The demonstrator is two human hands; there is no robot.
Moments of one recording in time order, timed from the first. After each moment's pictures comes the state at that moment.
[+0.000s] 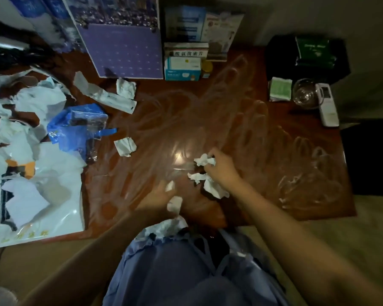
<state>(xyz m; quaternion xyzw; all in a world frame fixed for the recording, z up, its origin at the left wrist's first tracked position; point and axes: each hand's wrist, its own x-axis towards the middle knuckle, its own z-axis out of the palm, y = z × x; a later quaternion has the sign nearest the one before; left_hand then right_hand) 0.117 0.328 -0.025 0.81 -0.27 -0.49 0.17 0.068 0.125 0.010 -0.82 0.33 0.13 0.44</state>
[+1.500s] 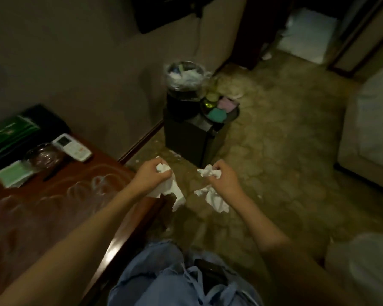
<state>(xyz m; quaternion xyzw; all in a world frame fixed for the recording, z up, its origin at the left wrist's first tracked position) -0.220 -0.117 0.099 0.65 -0.58 -0.43 0.25 -0.437 -0.119 0.086 -0.60 0.65 -0.26 0.38</state>
